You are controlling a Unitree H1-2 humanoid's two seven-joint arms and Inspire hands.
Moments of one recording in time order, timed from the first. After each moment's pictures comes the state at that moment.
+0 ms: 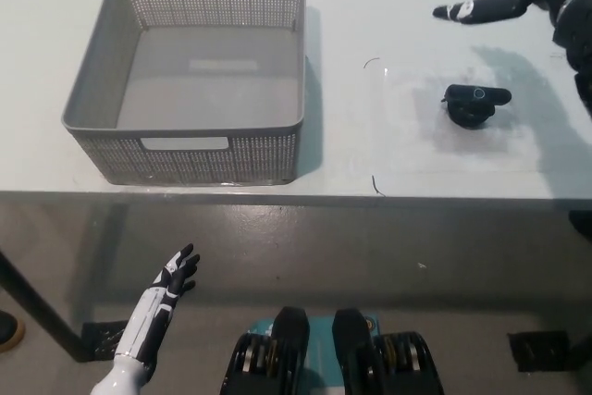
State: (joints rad) left_arm -0.03 0.15 -0.05 0.16 0.06 -0.19 -0.07; right_arm -1.08 -0.45 0.40 0.58 -0.50 0.36 0.36
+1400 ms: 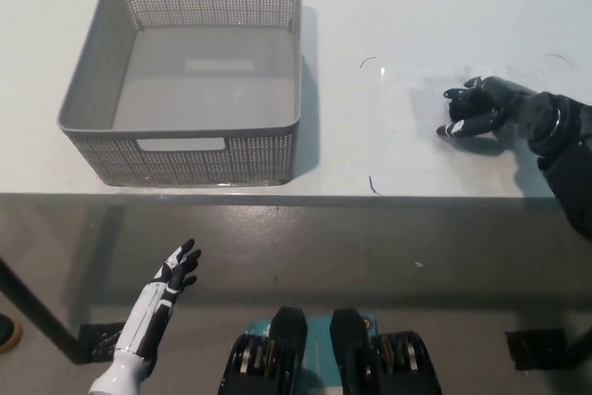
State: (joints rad) left_arm -0.05 0.15 -0.04 0.16 0.06 -0.19 -0.08; right_arm -1.05 -0.33 0.44 1.13 -0.50 0.18 0.27
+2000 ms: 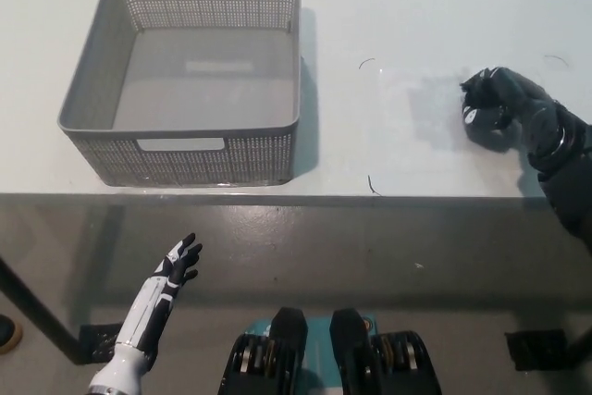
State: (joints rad) left_arm -0.05 0.15 -0.04 0.16 0.05 -0.19 -0.09; right_arm -1.03 -0.30 0.32 1.24 -0.47 0.00 -0.01
